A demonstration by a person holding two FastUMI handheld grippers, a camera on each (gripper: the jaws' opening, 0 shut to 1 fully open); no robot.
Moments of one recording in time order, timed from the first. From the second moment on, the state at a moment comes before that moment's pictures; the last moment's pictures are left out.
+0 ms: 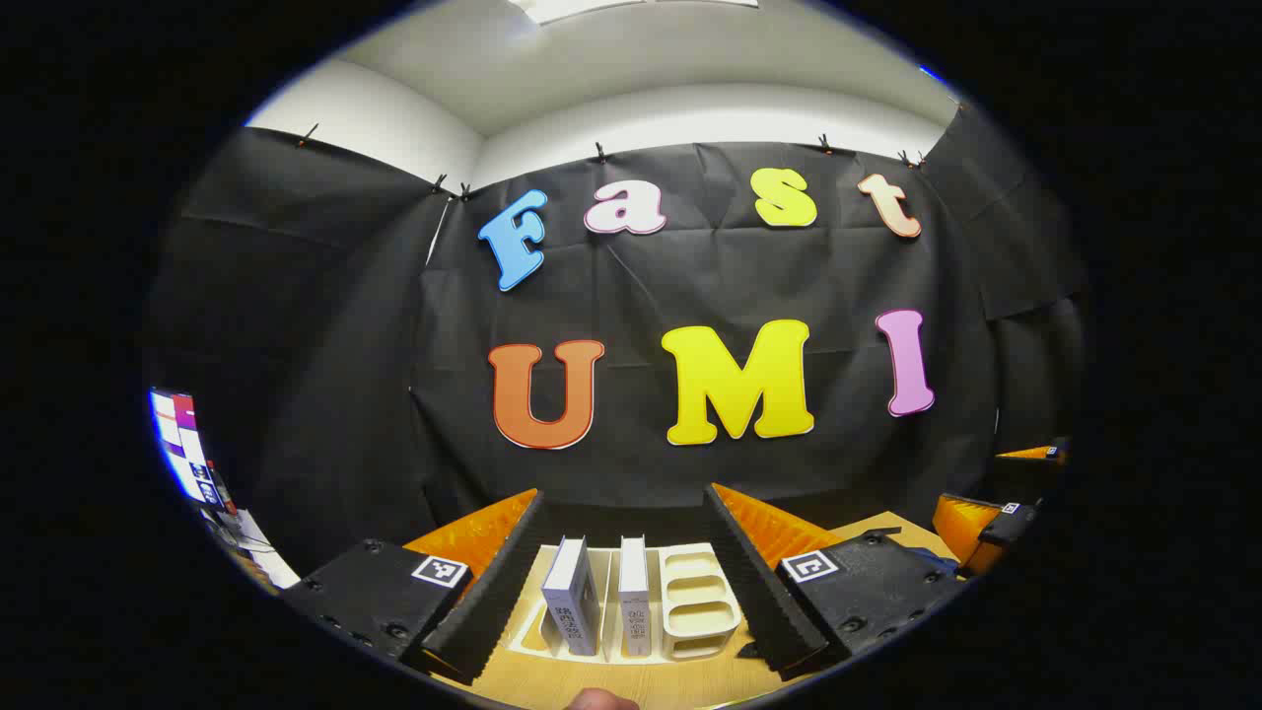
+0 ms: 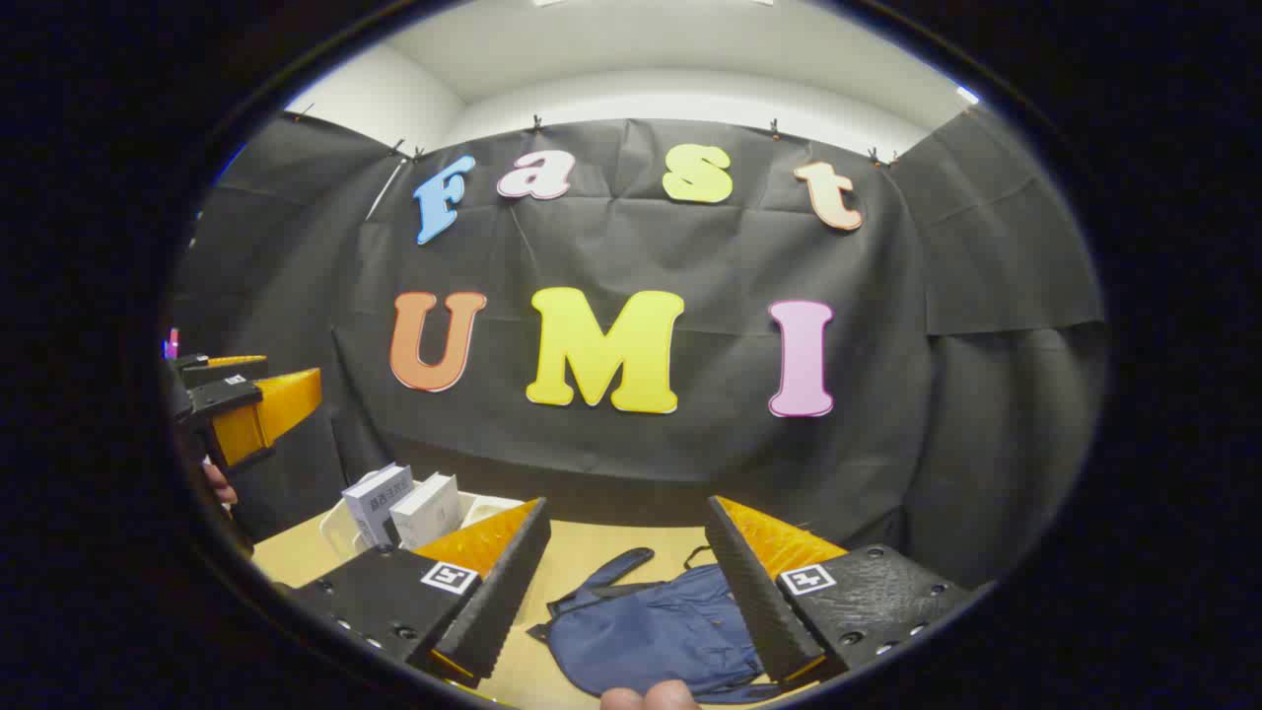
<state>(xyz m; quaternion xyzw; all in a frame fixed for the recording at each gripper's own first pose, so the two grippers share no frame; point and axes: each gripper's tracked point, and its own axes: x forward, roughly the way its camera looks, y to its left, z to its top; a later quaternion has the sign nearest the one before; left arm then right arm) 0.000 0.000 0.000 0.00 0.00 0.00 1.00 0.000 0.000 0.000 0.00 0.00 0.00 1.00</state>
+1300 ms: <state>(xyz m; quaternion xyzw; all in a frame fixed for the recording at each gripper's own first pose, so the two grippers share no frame) -0.008 0.000 -0.006 -0.01 0.01 -0.01 1.00 -0.012 0.003 -0.062 -0.03 0.11 0.01 0.99</state>
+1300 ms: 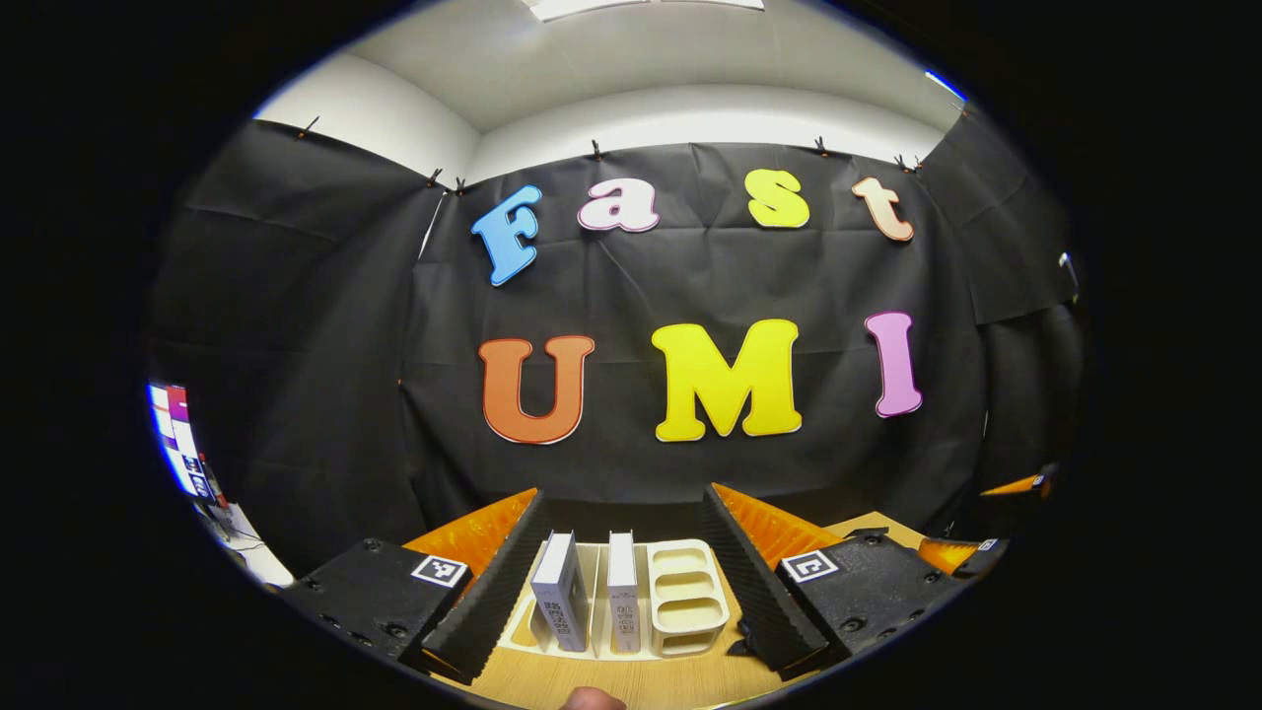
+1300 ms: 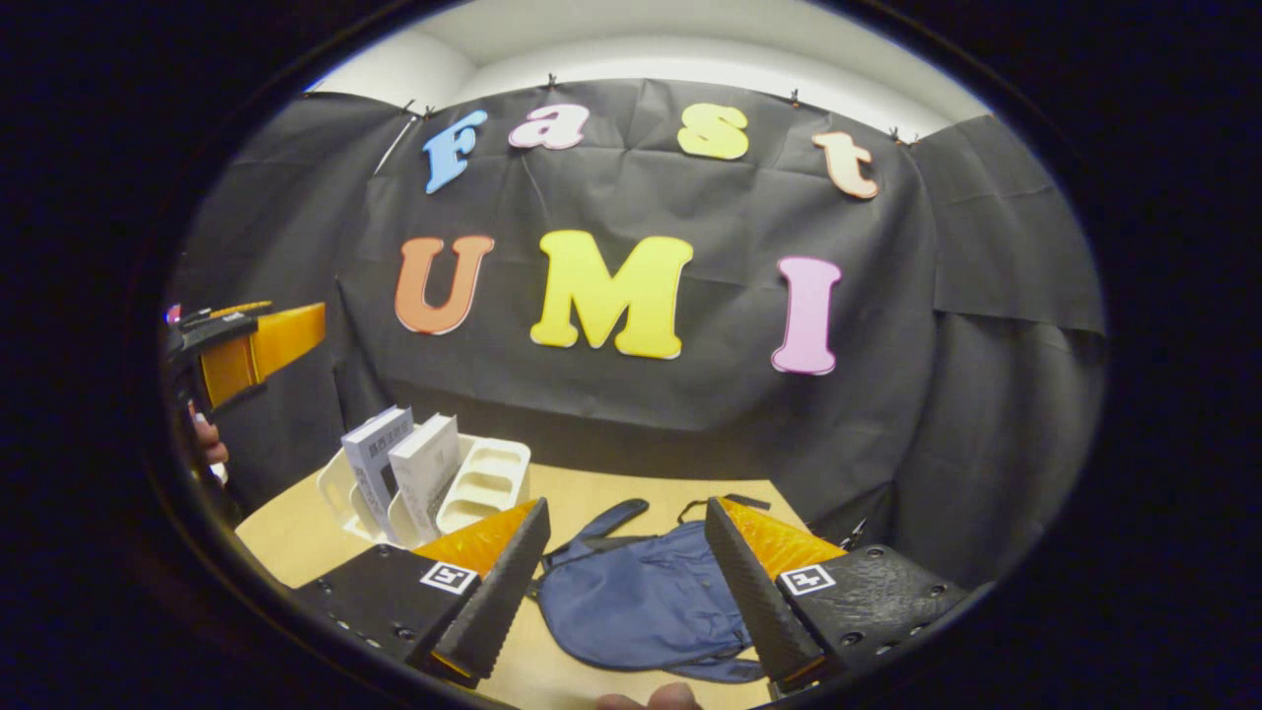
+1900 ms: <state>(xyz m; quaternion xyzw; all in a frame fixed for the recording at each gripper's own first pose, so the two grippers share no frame) -0.023 0.017 -0.031 0.00 0.03 0.00 1.00 -0.008 0.035 -0.212 -0.12 0.34 0.05 0.93</state>
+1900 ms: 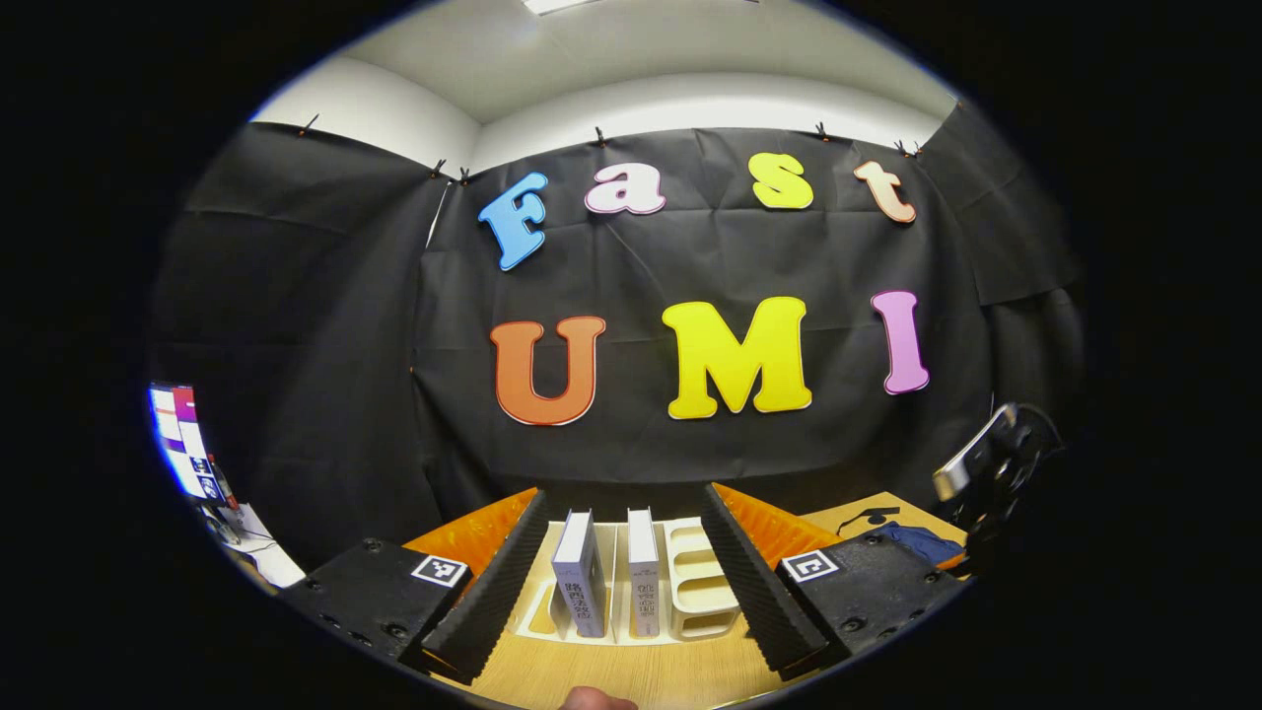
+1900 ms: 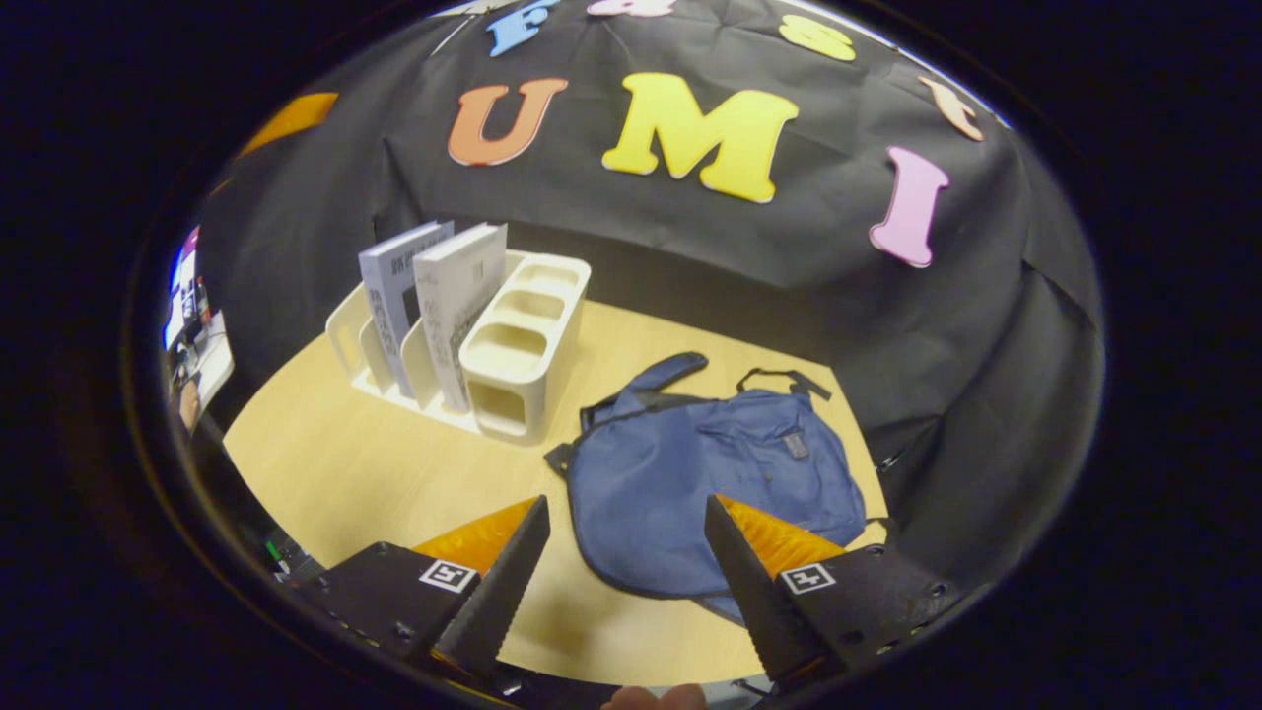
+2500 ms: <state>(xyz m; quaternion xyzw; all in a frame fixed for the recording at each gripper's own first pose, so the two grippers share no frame) -0.034 0.043 -0.055 0.01 0.07 0.03 1.00 0.028 0.053 -0.310 -0.17 0.46 0.04 0.87</state>
